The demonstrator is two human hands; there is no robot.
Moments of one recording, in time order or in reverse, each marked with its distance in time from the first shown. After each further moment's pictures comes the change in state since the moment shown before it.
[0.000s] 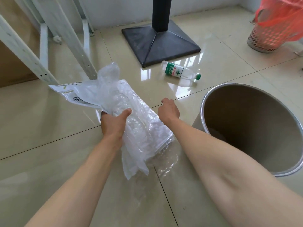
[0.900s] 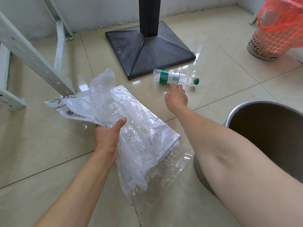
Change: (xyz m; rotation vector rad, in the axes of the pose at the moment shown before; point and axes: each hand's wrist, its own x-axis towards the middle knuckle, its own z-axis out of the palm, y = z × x) left_hand 0.067 0.023 0.102 0.002 -0.028 -0.136; right_hand 0.196 0.028 -0.050 -0.147 0.195 -0.020
